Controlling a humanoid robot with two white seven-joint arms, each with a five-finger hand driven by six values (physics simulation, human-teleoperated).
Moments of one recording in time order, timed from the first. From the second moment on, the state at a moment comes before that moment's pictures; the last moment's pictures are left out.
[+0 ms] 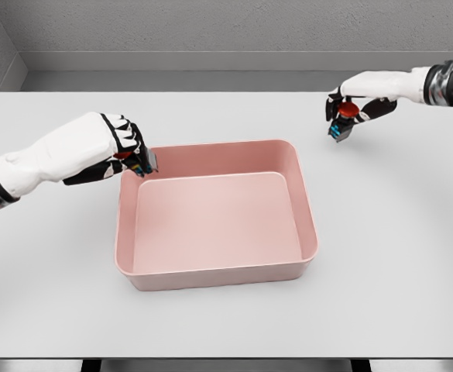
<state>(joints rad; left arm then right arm) -0.34 0.79 -0.36 -1.76 -0.32 -0.61 -0.22 -1.14 -0.63 1.02 -0.83 0.16 -0.61 0.61</state>
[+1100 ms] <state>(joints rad) -0.40 0.56 -0.58 -1.62 -0.49 -0.61 -0.22 -1.13 -0.75 1.02 -1.26 0.15 -0.61 0.61</state>
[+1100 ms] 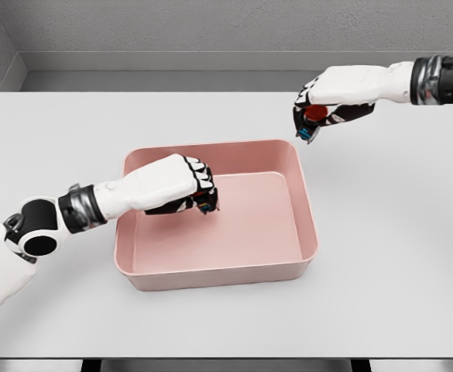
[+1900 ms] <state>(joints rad) -0.46 0.62 -0.57 -1.69 -0.48 -0.61 -0.21 -1.11 -0.81 1.03 -1.43 0.04 -0.61 0.61</state>
